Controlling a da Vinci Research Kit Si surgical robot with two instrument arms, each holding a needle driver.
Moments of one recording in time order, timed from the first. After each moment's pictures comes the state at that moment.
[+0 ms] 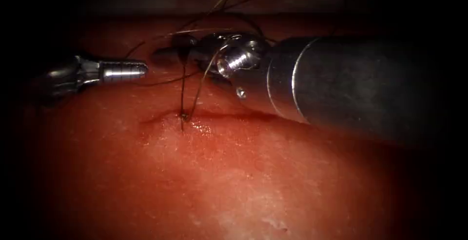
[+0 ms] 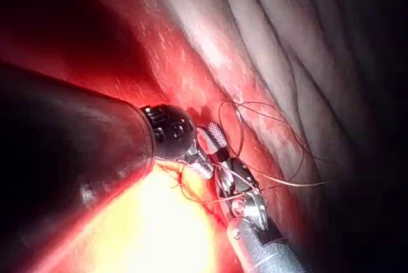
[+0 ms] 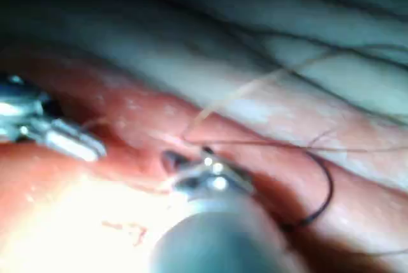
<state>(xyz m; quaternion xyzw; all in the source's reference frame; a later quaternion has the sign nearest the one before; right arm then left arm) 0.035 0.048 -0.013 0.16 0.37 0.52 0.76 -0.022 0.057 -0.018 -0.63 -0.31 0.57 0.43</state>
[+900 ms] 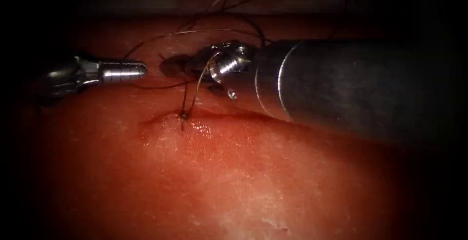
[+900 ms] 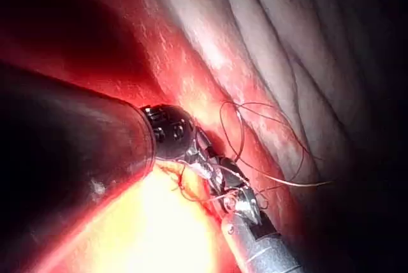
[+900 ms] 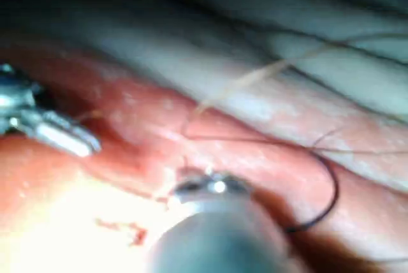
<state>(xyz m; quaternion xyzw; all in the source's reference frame) 0.035 0.047 -0.011 0.21 0.33 0.52 0.76 -0.022 0.057 -0.018 -0.63 -0.31 0.57 0.43</state>
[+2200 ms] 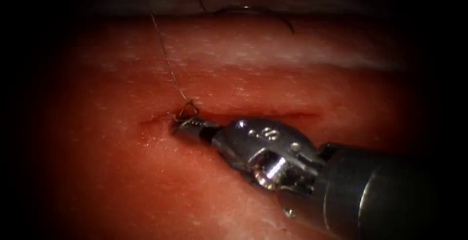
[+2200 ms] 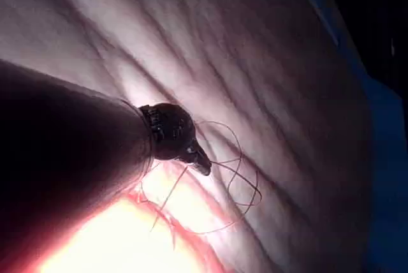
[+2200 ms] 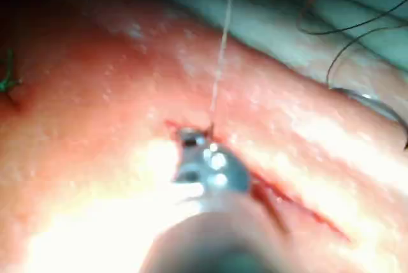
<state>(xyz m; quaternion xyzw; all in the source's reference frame) 0.031 0.039 -0.021 0.17 0.42 0.45 0.77 -0.015 0.080 -0.020 -0.55 -0.23 0.70 0.40</state>
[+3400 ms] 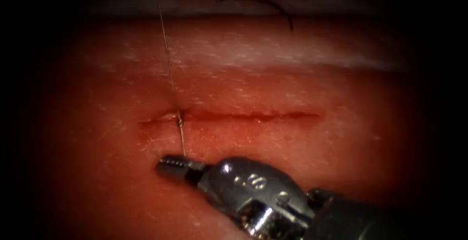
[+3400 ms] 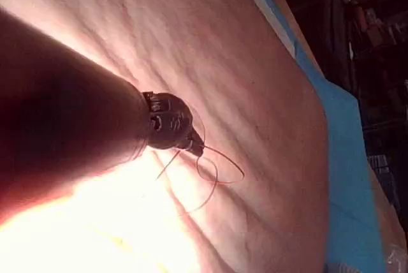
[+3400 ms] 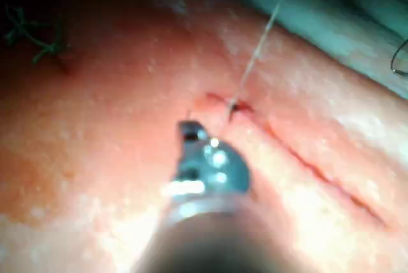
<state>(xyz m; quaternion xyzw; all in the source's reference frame) 0.031 0.033 -0.022 0.19 0.43 0.40 0.79 -0.019 0.091 -0.023 -0.50 -0.06 0.79 0.36</state>
